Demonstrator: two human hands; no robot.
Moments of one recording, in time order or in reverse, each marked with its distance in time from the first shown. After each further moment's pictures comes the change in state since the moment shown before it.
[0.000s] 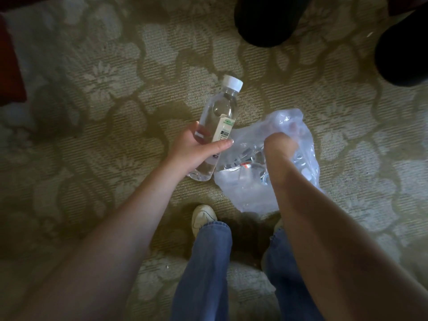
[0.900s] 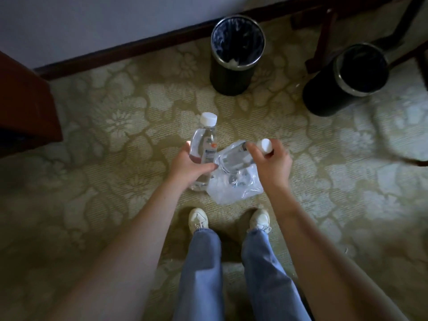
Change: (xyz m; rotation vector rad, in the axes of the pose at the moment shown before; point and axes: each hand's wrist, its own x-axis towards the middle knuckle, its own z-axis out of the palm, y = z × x) left_hand -0.151 0.133 -0.015 0.051 0.060 -0.092; right_hand -0.202 -0.047 -0.186 0.028 0.104 -0.650
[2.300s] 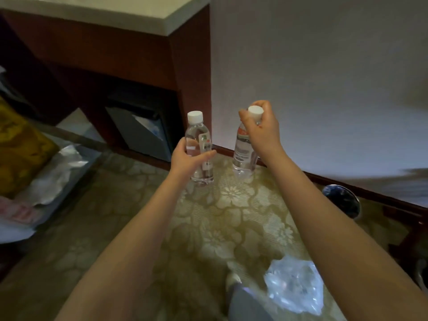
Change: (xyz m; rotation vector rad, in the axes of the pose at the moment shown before) left_hand -0.352 0.016 -0.393 -0.614 0.851 0.464; right_hand -0.289 -0.513 0.053 0.330 -0.630 -0.908
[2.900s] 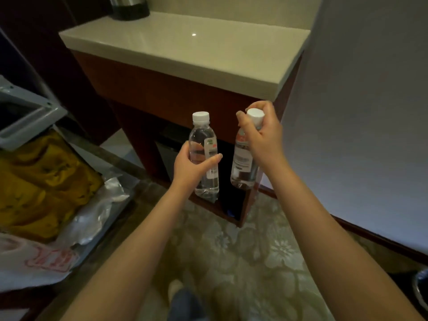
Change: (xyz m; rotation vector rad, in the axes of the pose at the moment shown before) left_hand 0.271 0.043 -0.219 0.004 0.108 0.154; right_hand 0.210 -0.077 0.305 0.134 -0.067 -0.244
